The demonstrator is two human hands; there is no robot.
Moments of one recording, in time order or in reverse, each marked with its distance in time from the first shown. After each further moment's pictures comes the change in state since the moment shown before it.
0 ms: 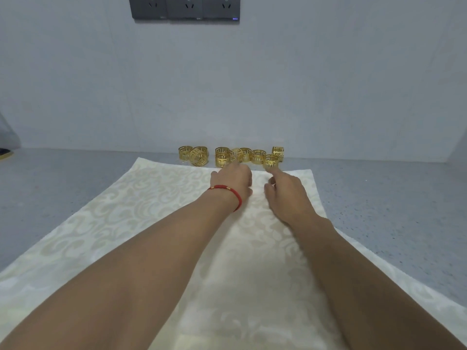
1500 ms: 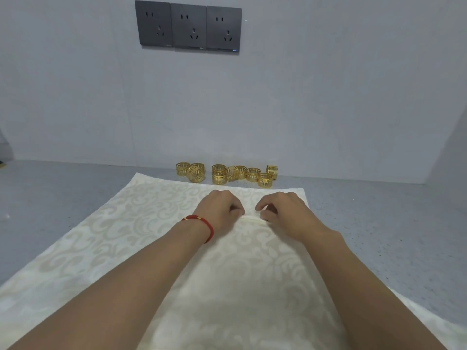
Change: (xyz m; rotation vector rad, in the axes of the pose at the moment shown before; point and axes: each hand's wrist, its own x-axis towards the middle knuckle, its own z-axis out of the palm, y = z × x) left_hand -0.030 -0.033 -0.002 -0.336 -0.012 0.177; right_hand -0.013 -0.018 -0.043 -0.091 -0.234 -0.042
